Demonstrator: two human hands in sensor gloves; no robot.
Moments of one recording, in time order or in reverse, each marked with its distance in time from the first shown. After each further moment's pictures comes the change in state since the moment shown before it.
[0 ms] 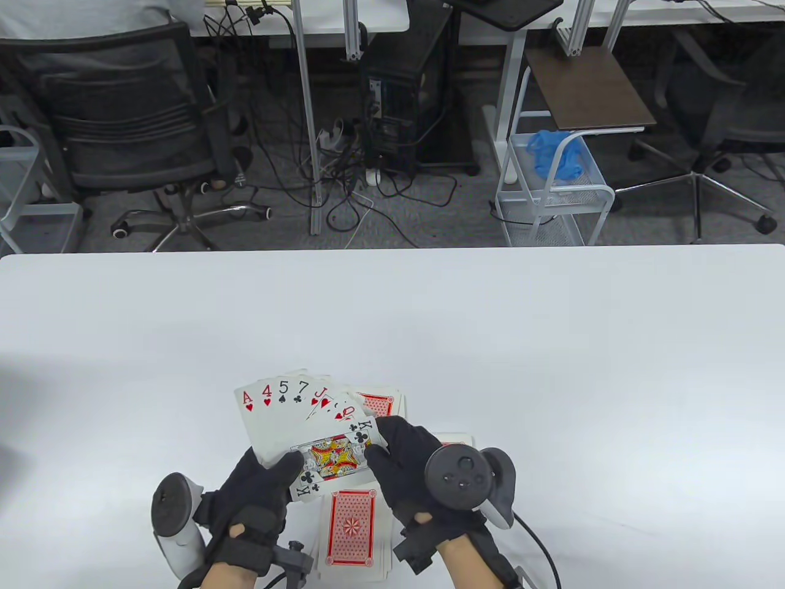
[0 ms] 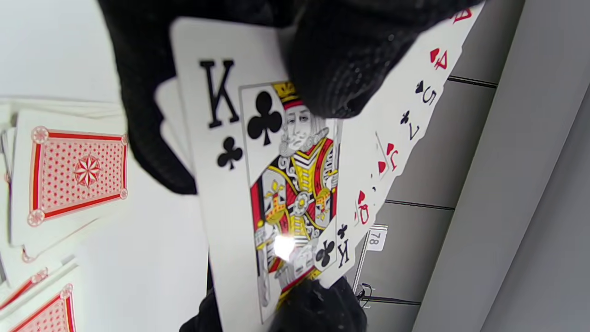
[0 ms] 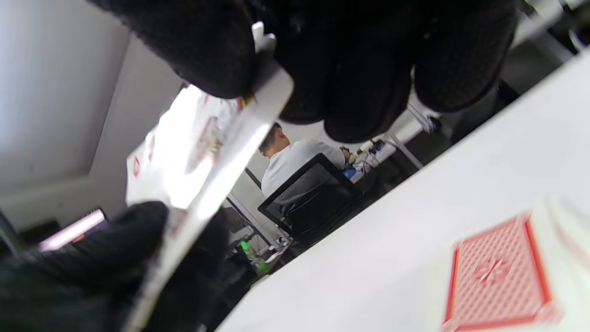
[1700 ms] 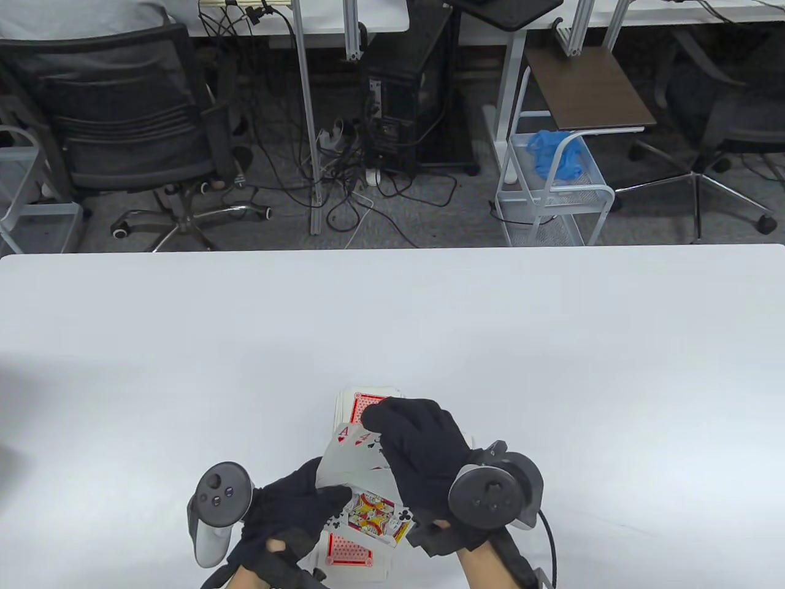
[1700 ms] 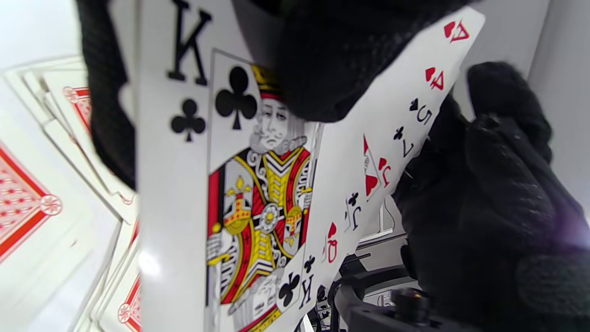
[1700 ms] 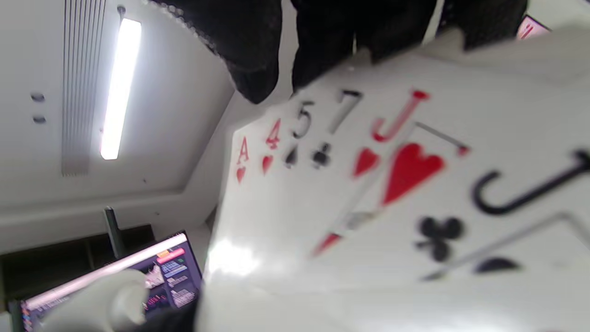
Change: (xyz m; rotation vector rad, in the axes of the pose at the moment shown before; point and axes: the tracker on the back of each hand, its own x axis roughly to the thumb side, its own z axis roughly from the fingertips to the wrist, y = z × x) left_hand 0.008 -0.044 -0.001 -0.312 -0.063 -0.362; right_hand 0.036 -0.038 0.006 -0.120 -0.374 0.085
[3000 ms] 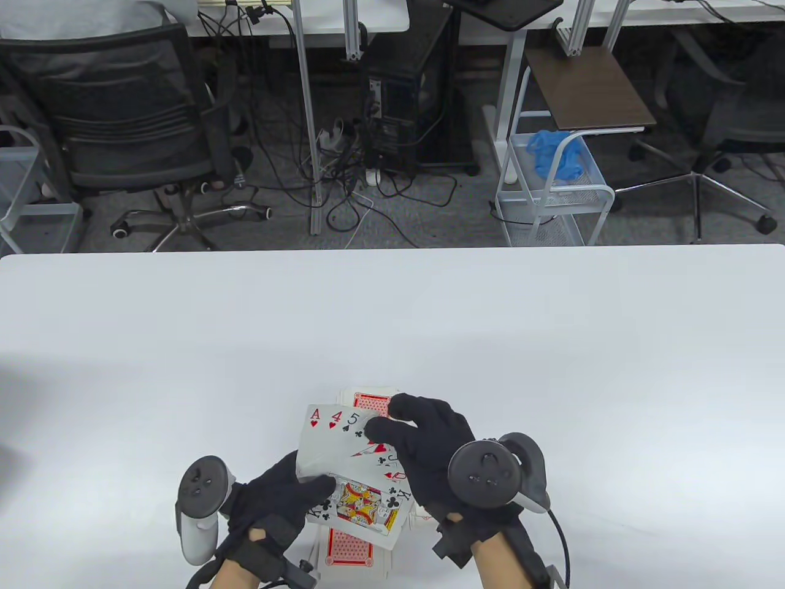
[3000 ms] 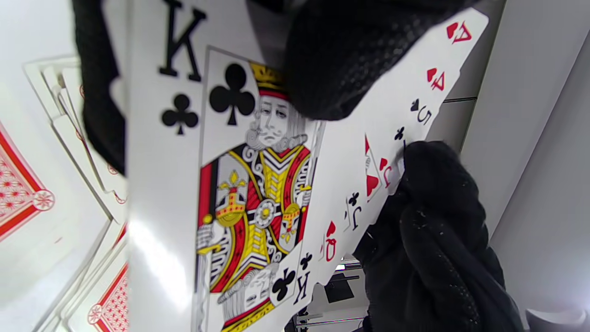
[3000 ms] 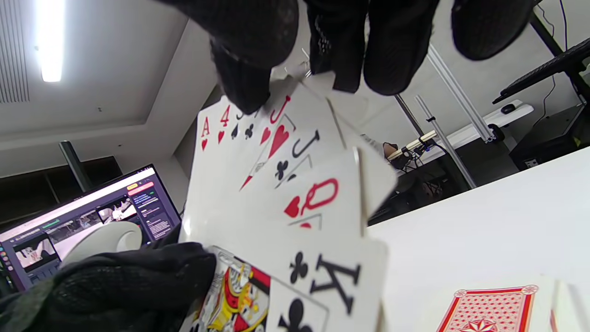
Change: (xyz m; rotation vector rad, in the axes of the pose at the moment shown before) left_hand -0.012 0.015 0.000 0.019 0.050 0.150; right_hand -0.013 -0.004 -0.003 0.267 0.134 0.108
